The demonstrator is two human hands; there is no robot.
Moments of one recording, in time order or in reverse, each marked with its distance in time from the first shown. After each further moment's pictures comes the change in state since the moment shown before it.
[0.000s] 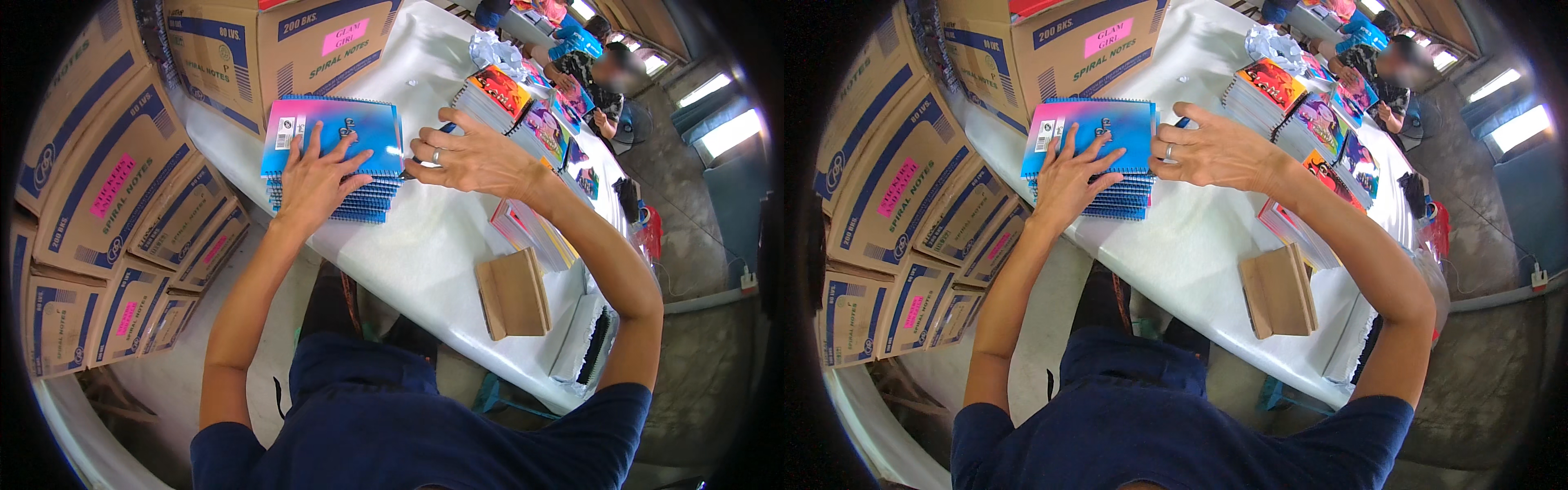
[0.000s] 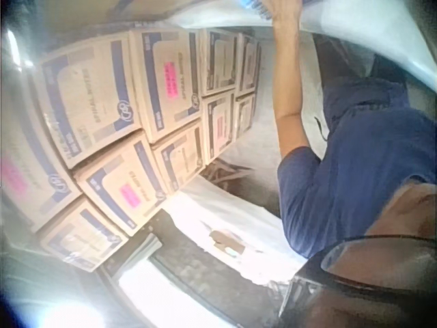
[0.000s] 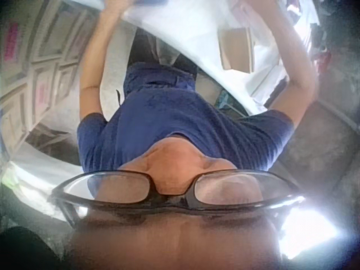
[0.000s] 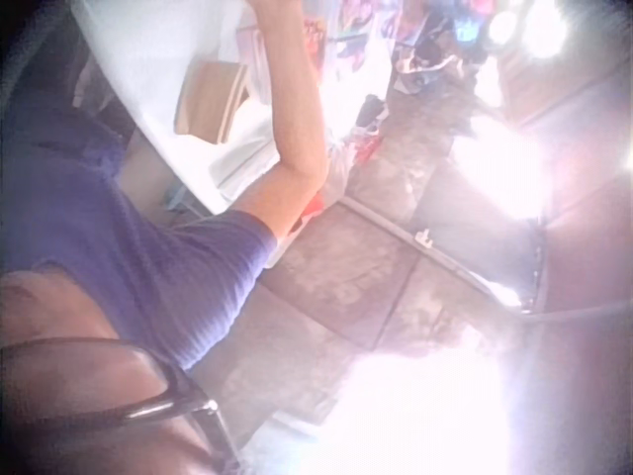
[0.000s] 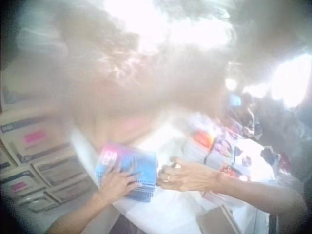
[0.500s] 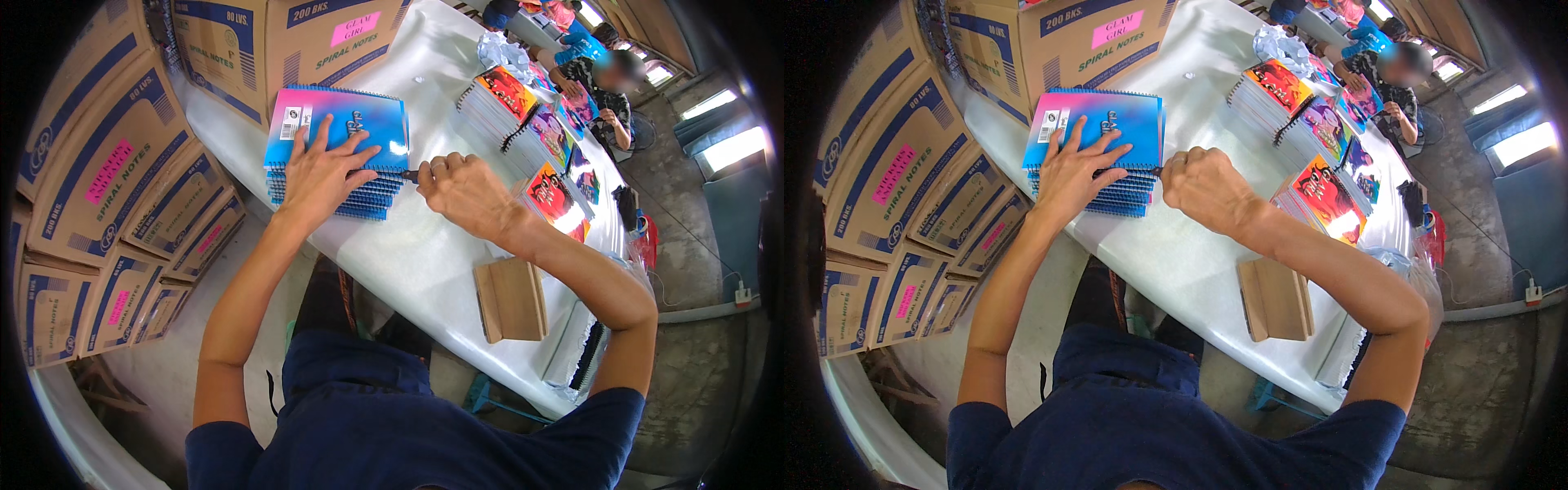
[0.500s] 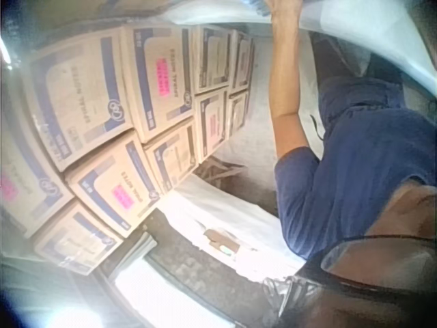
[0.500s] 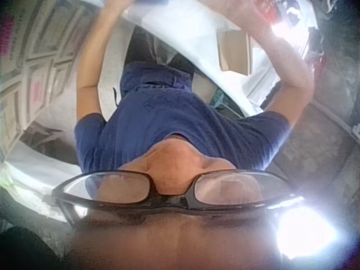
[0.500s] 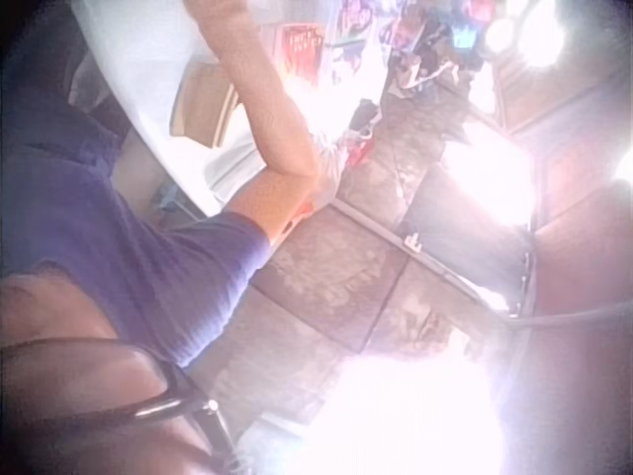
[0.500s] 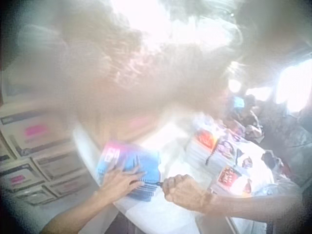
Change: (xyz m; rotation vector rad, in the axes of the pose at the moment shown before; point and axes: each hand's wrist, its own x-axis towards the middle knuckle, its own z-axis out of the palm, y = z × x) left_hand -0.001 -0.003 0.002 -0.021 0.012 0.005; right_hand 0.016 -0.061 0.014 0.124 -0.421 0.454
